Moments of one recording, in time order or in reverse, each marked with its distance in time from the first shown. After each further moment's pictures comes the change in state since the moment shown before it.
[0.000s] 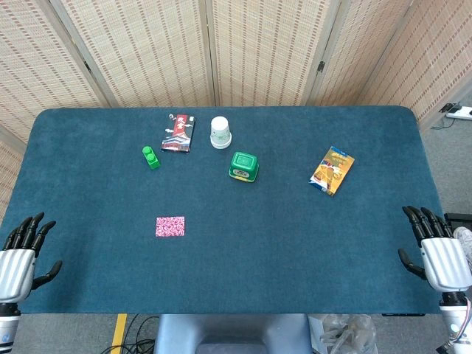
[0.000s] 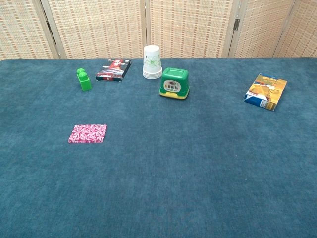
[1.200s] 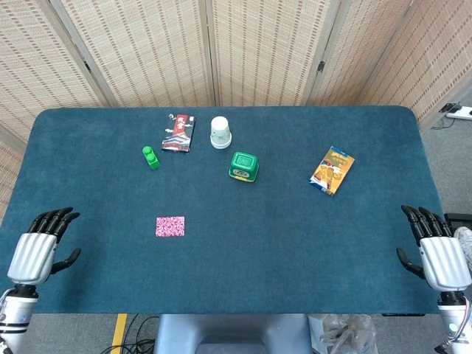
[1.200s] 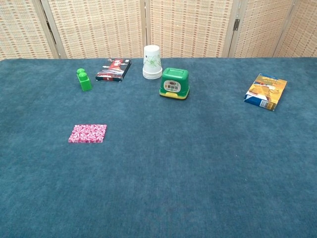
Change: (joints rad) left arm -0.116 -0.028 -0.039 0.035 0.035 -0.099 -0.031; right arm 0.001 -0.003 0.006 -0.009 -0.011 0.010 0.000
